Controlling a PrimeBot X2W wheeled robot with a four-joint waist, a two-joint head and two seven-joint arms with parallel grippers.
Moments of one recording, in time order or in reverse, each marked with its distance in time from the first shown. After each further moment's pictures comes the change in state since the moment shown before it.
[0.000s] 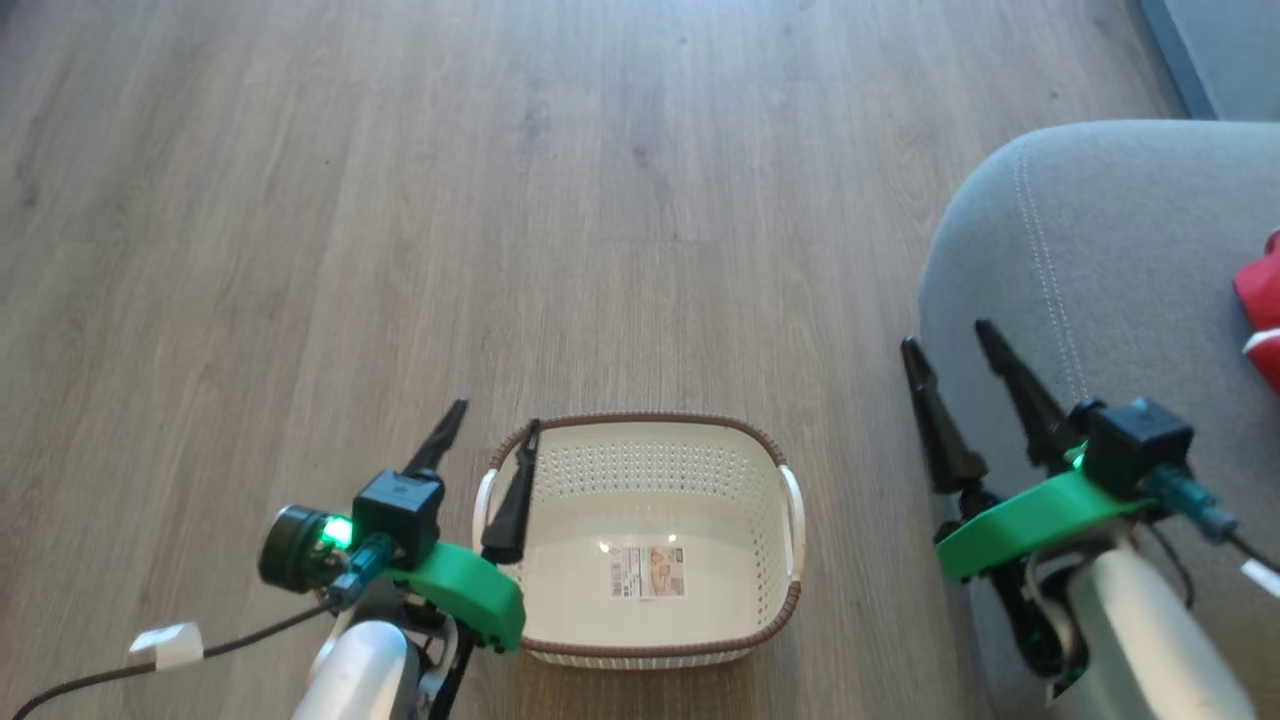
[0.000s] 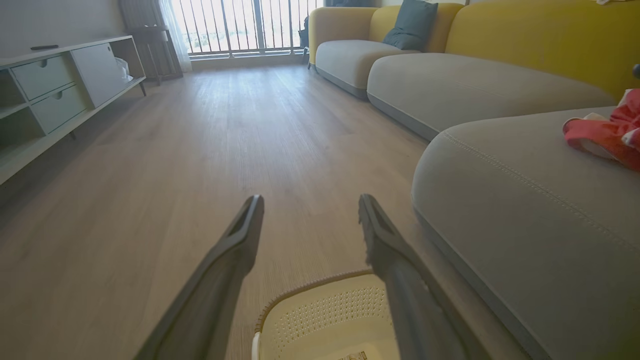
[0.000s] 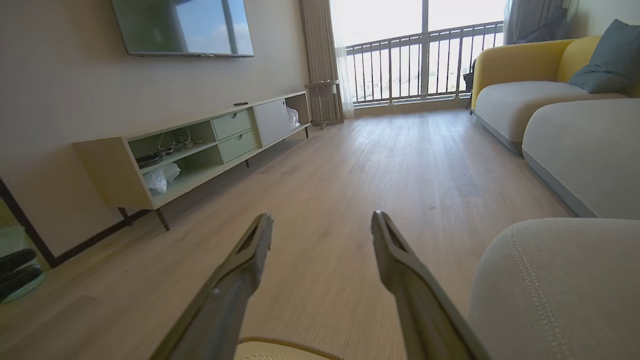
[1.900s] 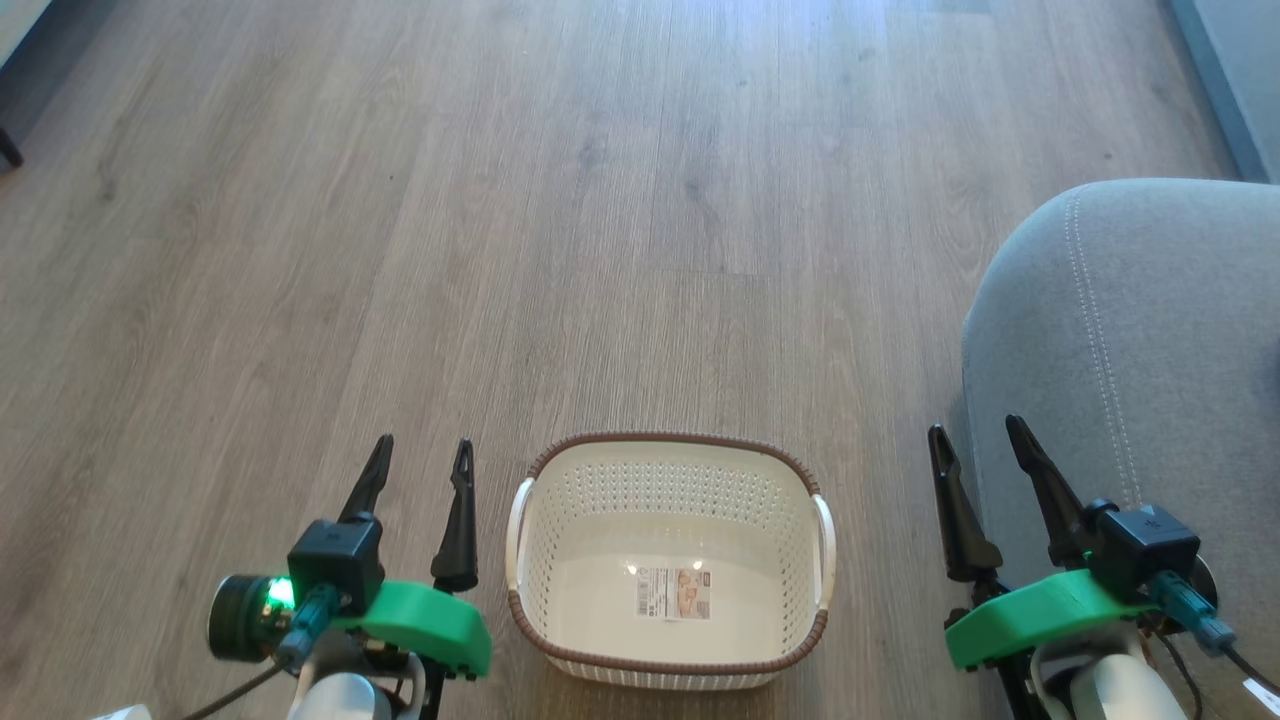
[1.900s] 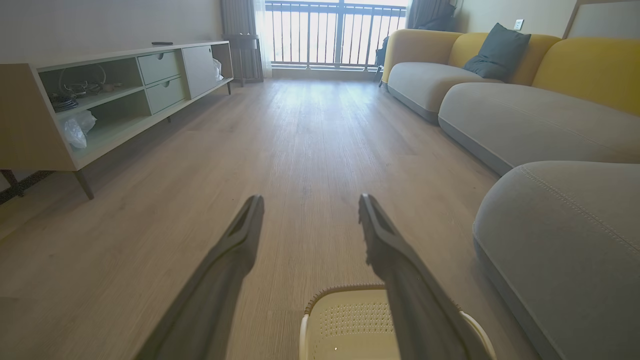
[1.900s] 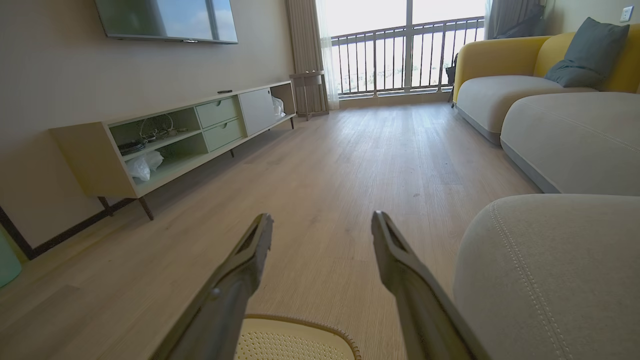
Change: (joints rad) left arm 0.123 0.000 0.074 -0.115 -0.031 0.141 0.000; right arm 0.213 0.149 -0.169 -0.084 -0.179 0.000 0.000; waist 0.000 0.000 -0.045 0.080
